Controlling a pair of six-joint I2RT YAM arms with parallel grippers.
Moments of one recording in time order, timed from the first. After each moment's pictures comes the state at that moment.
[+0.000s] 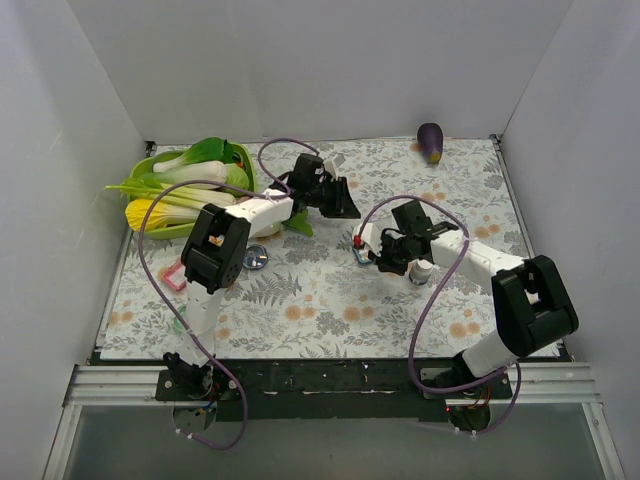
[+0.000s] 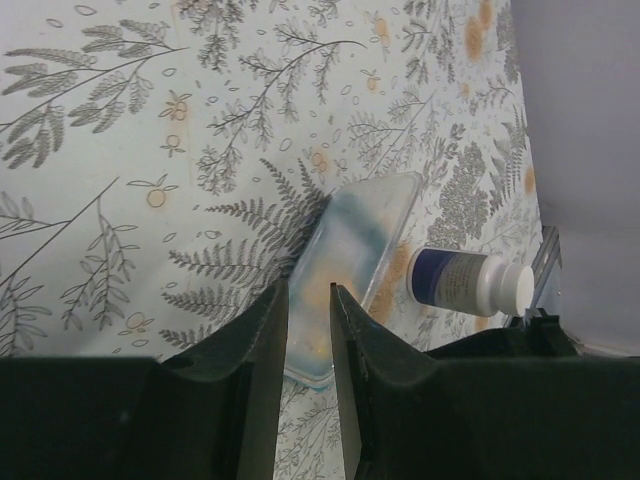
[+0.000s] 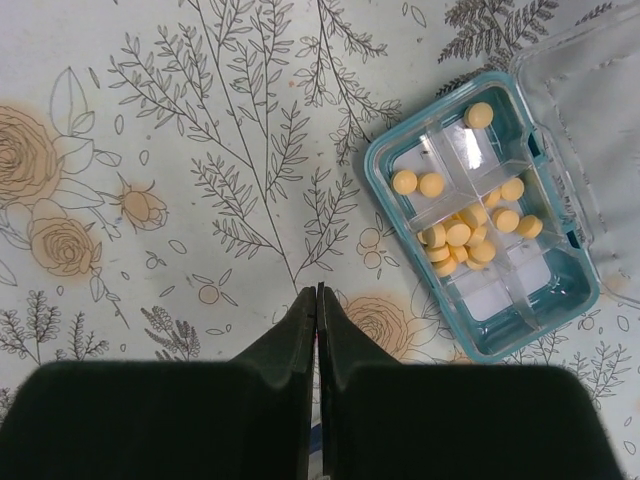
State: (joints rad) left arm -0.54 2.18 1.61 -0.08 0.59 -0.56; right arm 0.47 1.51 0.89 -0.47 -0.45 -0.84
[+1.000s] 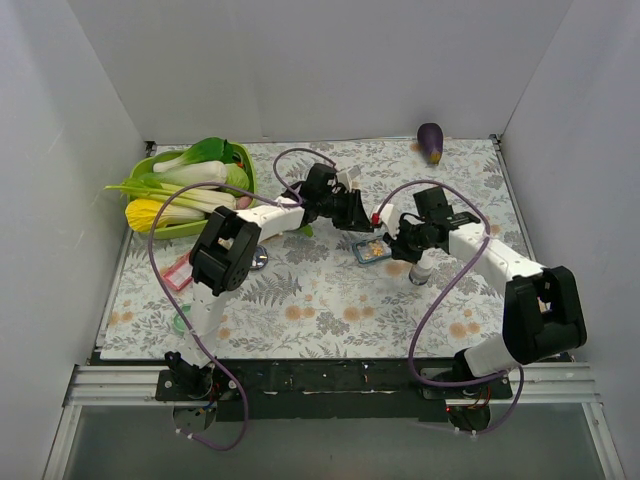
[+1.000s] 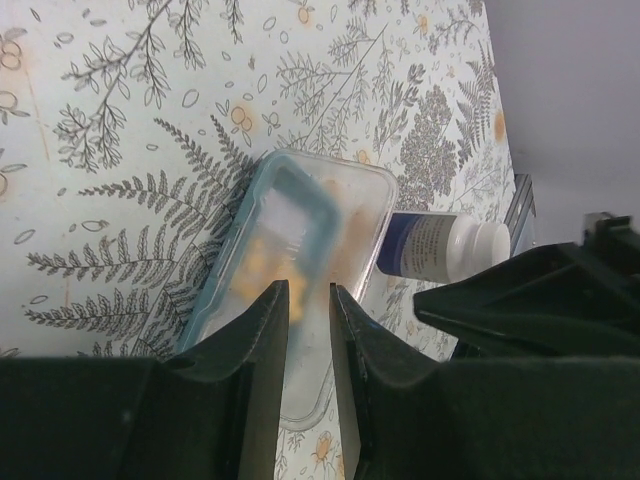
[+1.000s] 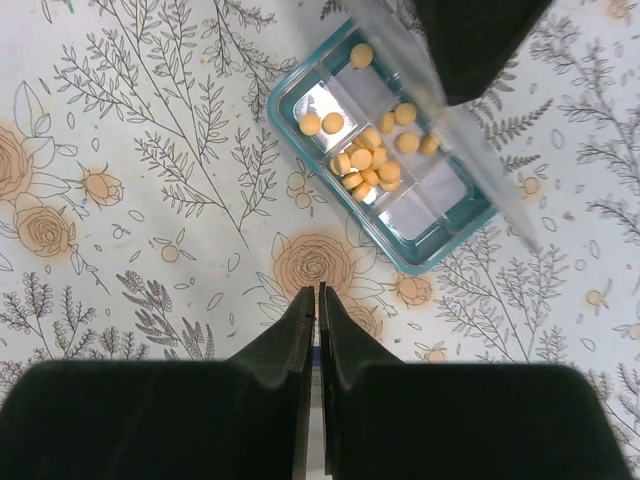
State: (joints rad) left arm -0.61 2.20 1.58 0.00 0.68 -0.59; right arm 0.36 1.49 0.95 -0.54 -0.45 -0.76
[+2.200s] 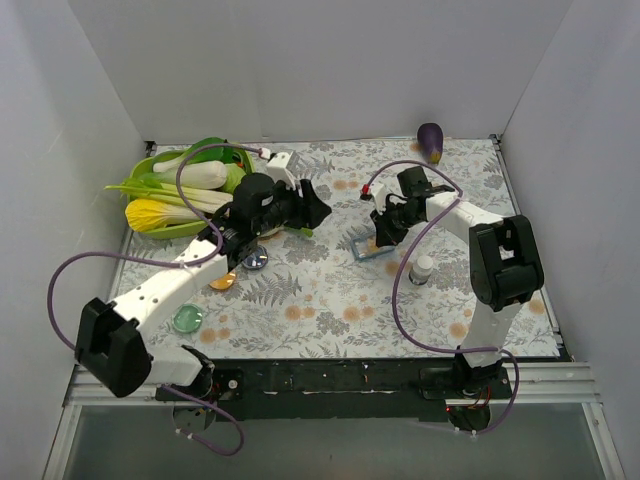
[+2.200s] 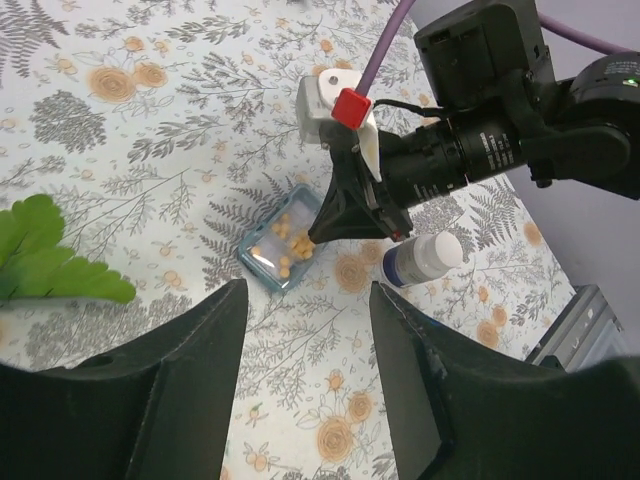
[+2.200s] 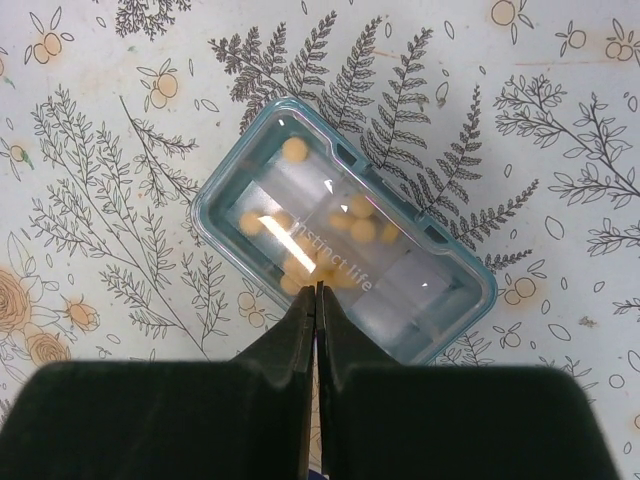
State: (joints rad) left arm -0.62 1.38 1.11 -0.04 0.16 -0.46; right arm 0.32 1.85 1.24 -0.56 -0.55 -0.56
